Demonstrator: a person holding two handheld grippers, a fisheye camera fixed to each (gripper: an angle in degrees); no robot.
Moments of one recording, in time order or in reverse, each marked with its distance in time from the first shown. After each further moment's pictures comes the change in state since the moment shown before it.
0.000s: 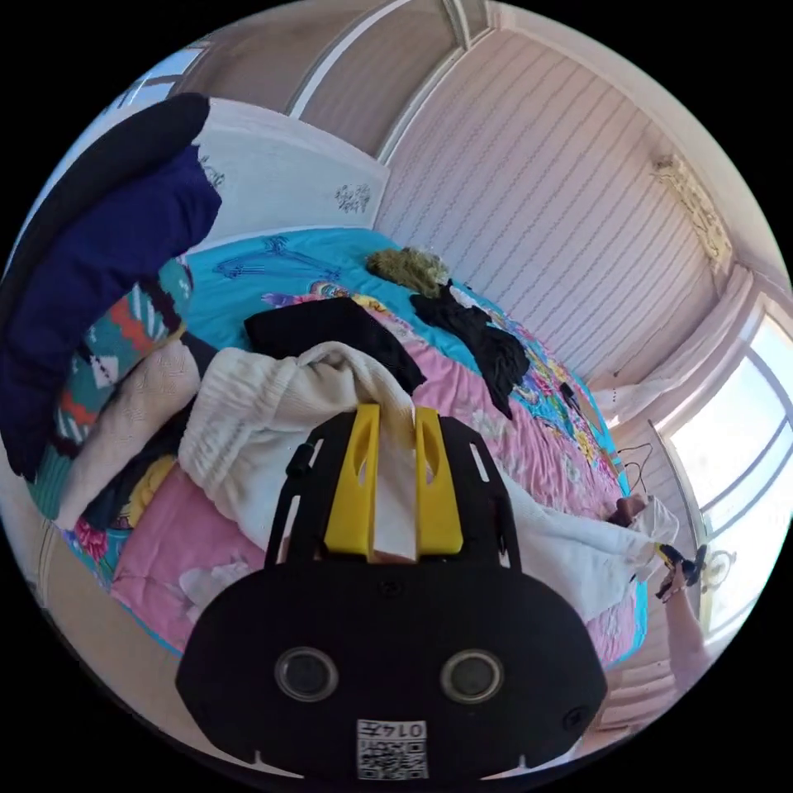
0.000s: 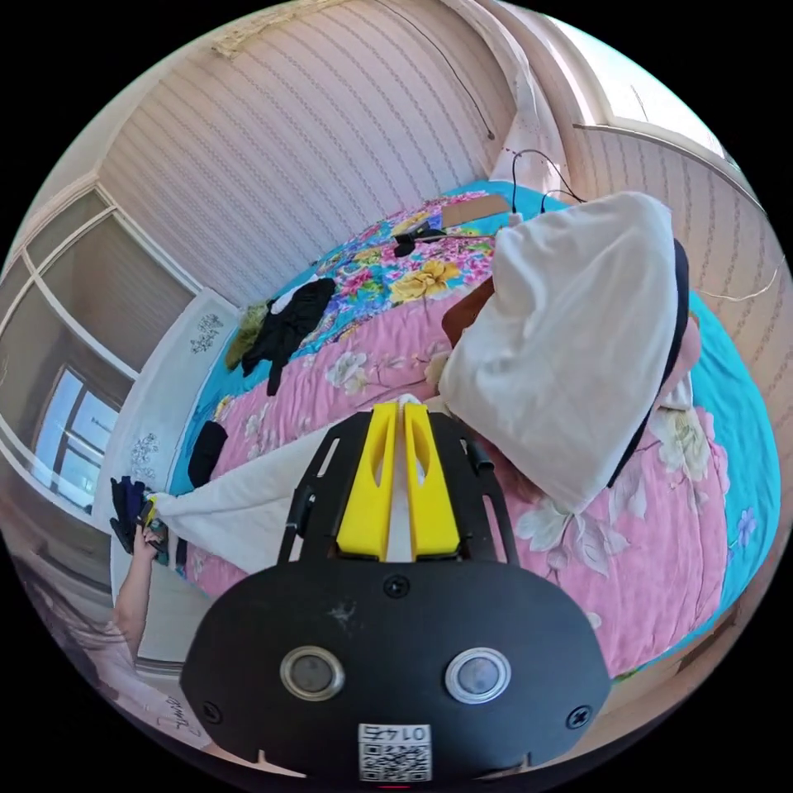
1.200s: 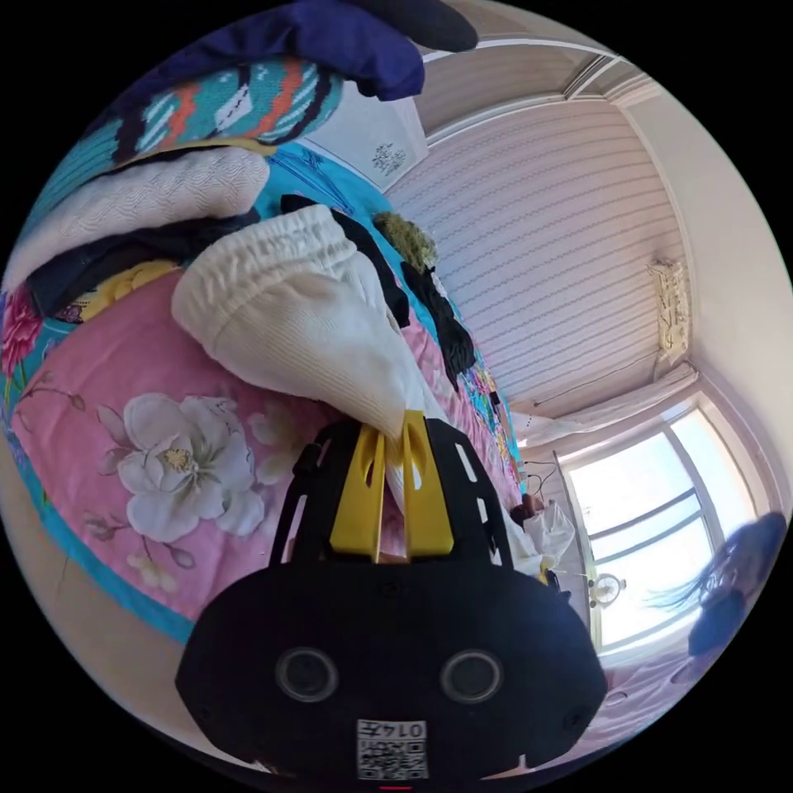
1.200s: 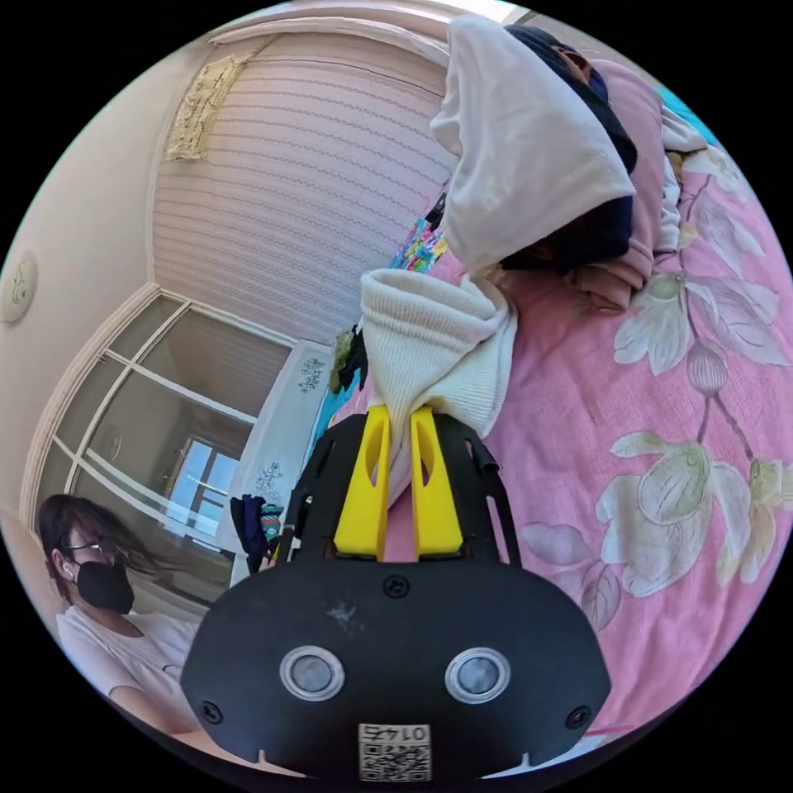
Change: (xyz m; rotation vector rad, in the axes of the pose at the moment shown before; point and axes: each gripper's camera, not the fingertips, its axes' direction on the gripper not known) left arm -0.065 0.118 -0.020 -0.011 0.381 -0.157; right arm 0.049 0.142 0.006 0.098 -0.540 0.184
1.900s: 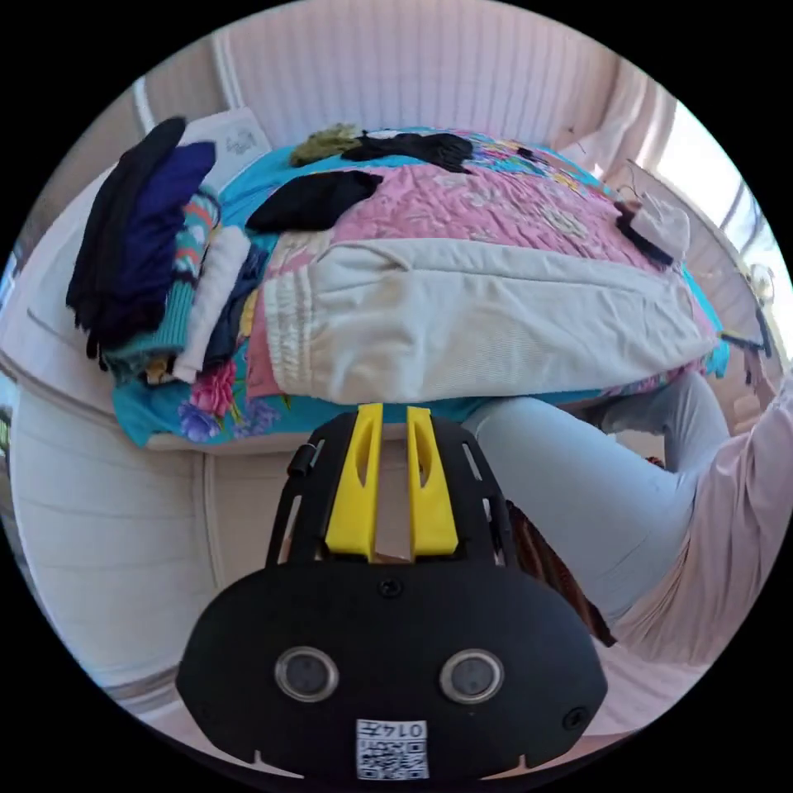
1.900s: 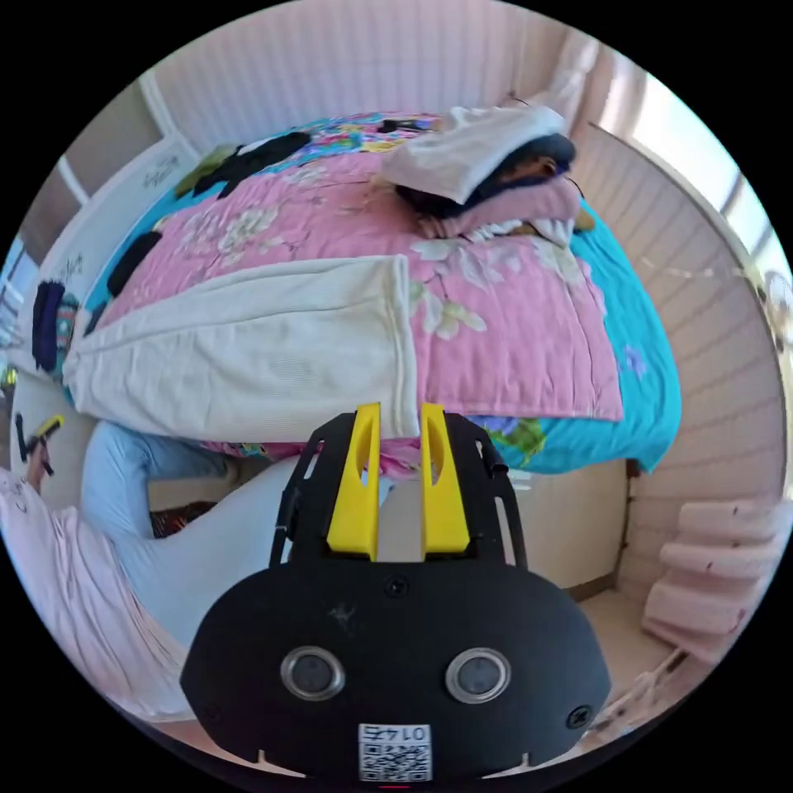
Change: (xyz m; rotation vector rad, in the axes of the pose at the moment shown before) left arm 0.169 0.201 0.029 -0.521 -0.654 0.955; right arm -0.200 0.052 -0.038 -0.474 0.944 -0.526
